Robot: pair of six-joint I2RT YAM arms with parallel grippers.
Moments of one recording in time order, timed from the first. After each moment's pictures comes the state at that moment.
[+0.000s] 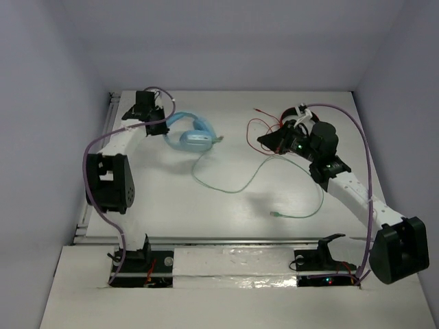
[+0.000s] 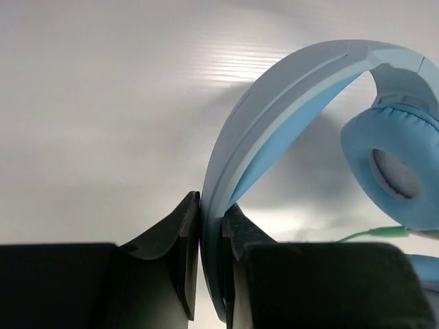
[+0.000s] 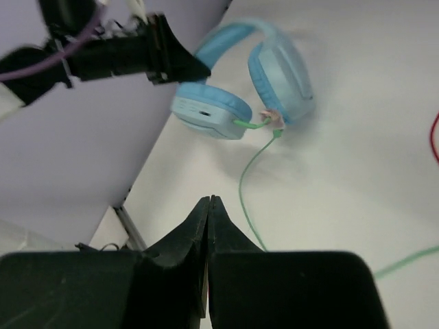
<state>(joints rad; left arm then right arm) -0.04 1.84 1.41 -0.44 0.05 -0.22 0.31 1.17 0.79 0.29 -0.54 0.70</state>
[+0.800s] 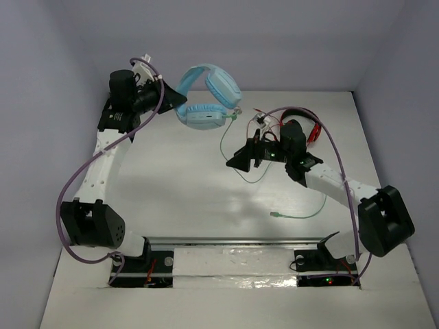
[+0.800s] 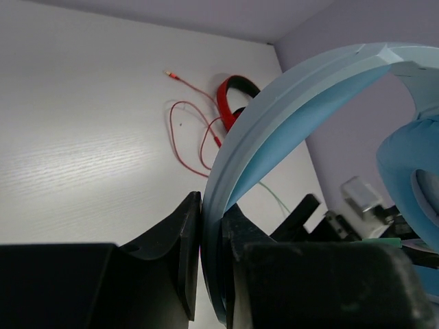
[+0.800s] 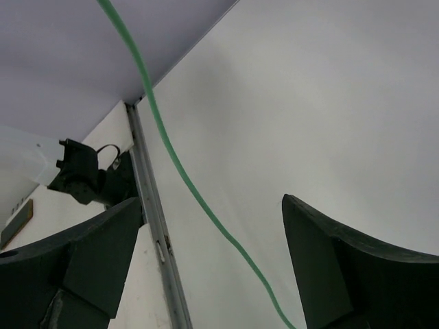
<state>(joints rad) -0.10 1.45 1.47 -0.34 0.58 -0.58 0.51 1.40 0.87 0.33 -0.73 0.46</state>
